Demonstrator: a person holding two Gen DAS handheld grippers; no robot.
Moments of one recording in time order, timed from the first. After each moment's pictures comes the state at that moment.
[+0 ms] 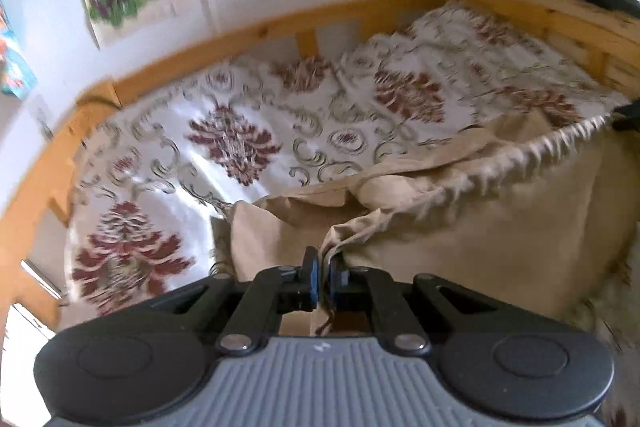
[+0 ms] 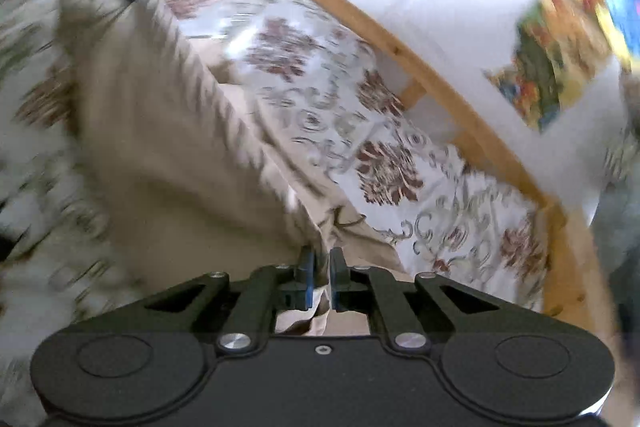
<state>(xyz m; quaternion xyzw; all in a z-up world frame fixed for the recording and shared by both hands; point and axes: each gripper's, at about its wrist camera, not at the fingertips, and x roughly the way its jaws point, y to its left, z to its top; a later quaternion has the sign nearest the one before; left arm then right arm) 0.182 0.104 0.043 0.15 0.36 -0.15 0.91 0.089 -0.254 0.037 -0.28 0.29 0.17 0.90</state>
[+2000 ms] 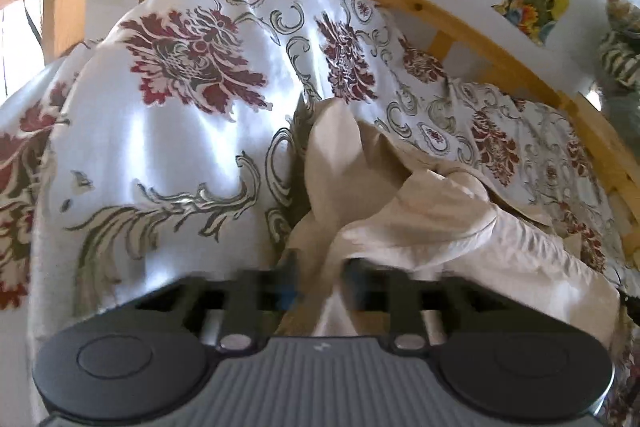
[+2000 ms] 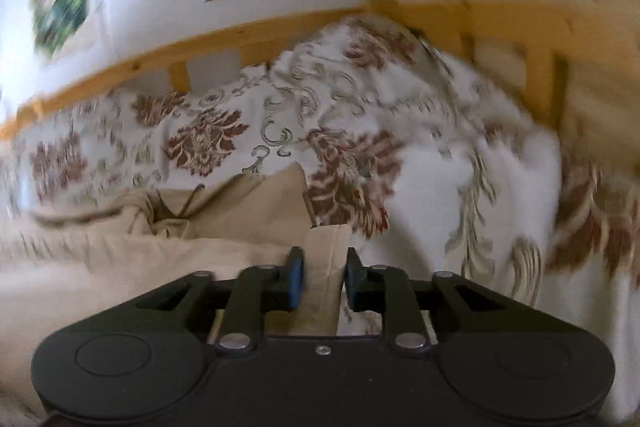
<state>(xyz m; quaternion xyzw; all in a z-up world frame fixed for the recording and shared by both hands) 0.158 0.222 -0.038 -0.17 0.39 -0.06 0.90 0.106 -0.395 -0.075 0.16 0.27 -0.07 0.95</state>
